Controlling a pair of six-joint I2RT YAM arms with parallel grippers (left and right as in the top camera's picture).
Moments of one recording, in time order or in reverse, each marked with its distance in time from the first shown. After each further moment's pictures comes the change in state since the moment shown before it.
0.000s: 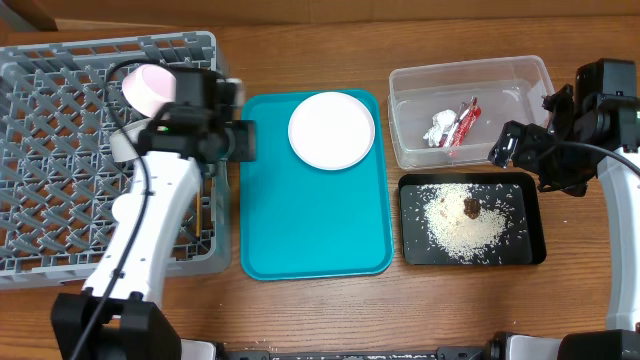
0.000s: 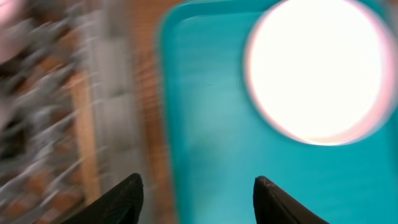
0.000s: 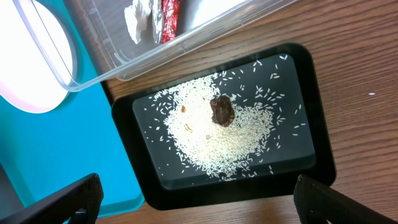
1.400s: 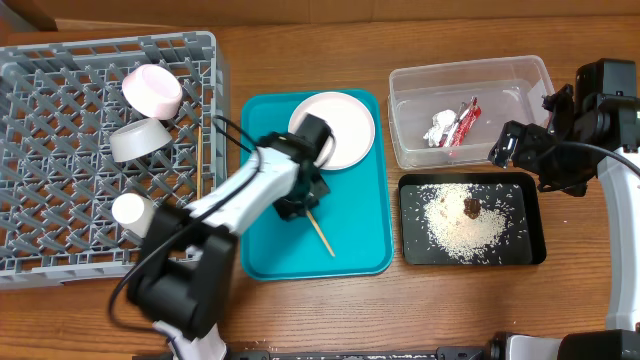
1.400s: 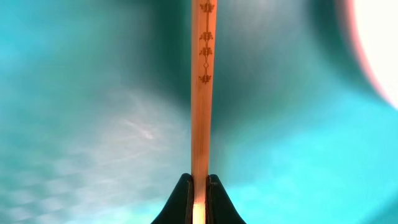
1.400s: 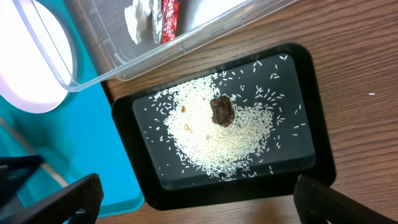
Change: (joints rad) left arm -0.313 0.268 -0.050 -0.131 -0.034 -0.927; right arm 0.000 0.000 0.000 0.000 0.000 0.000
